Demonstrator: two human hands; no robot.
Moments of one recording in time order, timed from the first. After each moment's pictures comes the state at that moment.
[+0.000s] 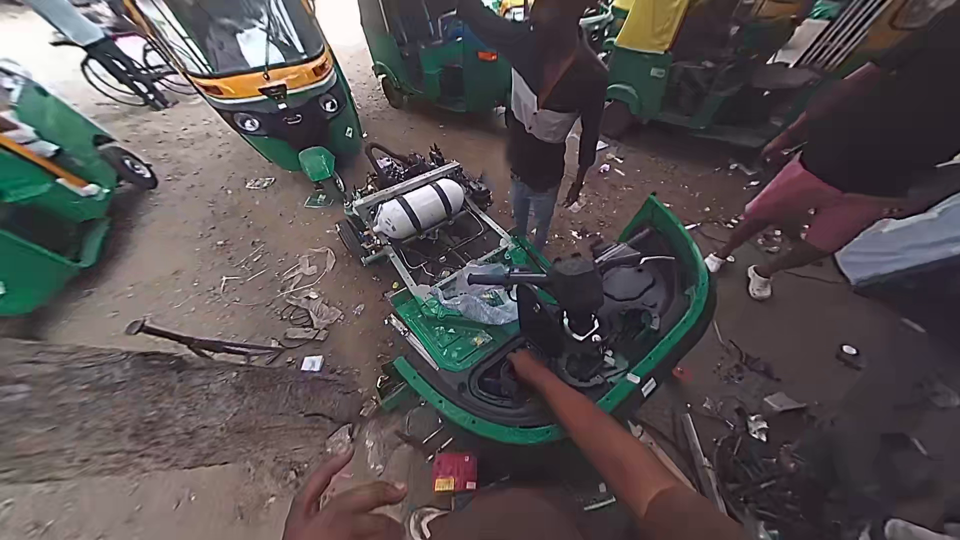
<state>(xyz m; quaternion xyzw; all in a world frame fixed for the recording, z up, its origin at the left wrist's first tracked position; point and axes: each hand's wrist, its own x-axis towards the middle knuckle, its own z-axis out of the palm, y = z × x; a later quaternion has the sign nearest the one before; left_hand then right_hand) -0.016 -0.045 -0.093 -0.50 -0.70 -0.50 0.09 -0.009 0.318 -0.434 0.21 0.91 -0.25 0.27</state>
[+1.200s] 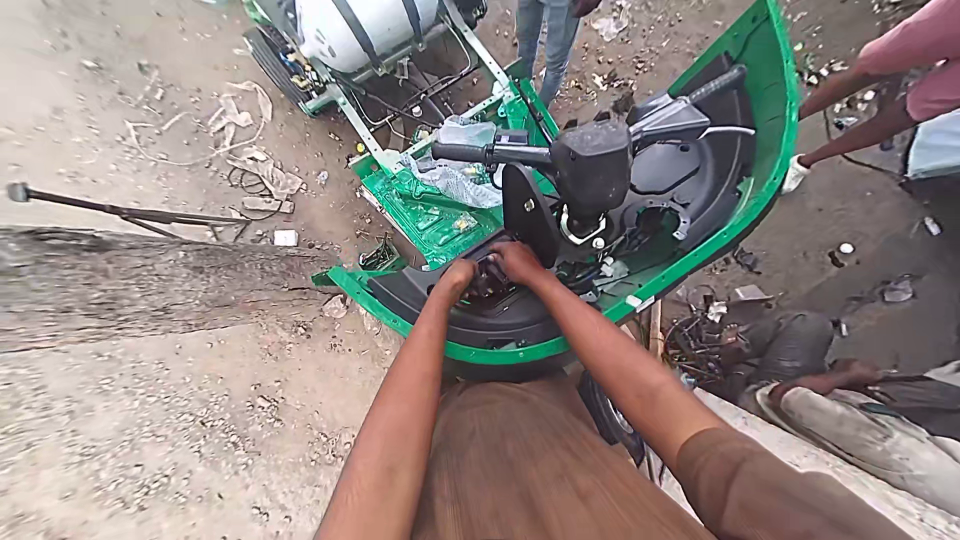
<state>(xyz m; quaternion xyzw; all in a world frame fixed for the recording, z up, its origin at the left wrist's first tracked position) -0.105 0.209 -0.419 0.01 -0.77 -0.29 -0.57 -0.011 0.361 -0.430 0.22 0.88 -0.38 0.18</state>
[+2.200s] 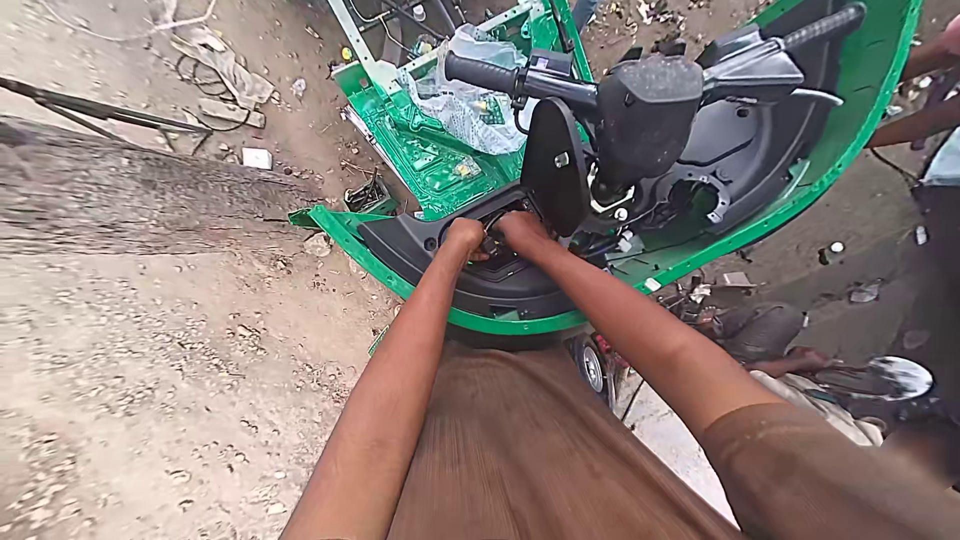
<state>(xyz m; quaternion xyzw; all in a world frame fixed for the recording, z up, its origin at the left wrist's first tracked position) -0.097 0.215 -0.432 0.19 -0.73 -0.34 -0.56 -0.015 0.340 -0.455 0.09 0.92 -0.24 0.30</state>
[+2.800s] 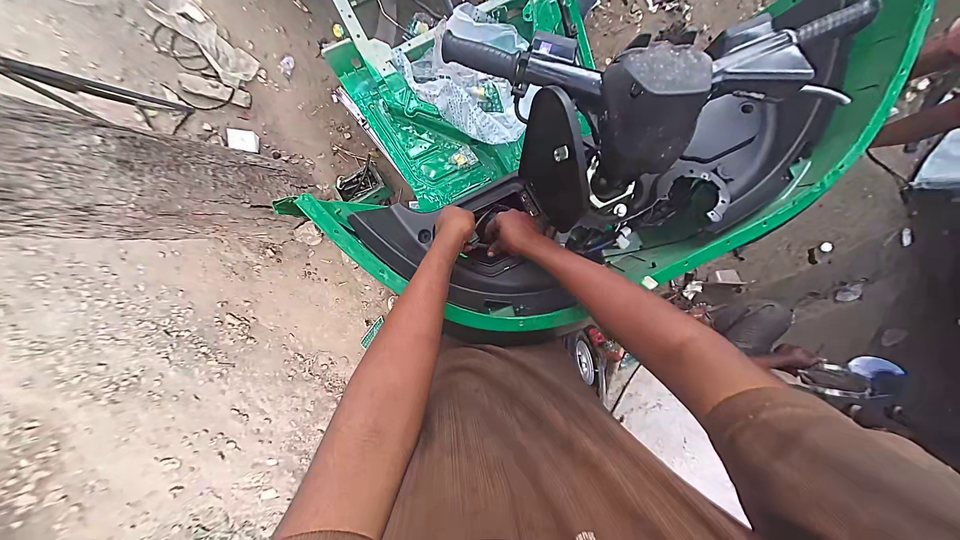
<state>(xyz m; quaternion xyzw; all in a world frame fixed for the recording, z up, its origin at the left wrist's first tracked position) -0.104 0.216 -0.436 0.16 -0.80 -0.25 -0.53 -0.016 0.336 -0.447 0.12 0.88 -0.26 0.38</state>
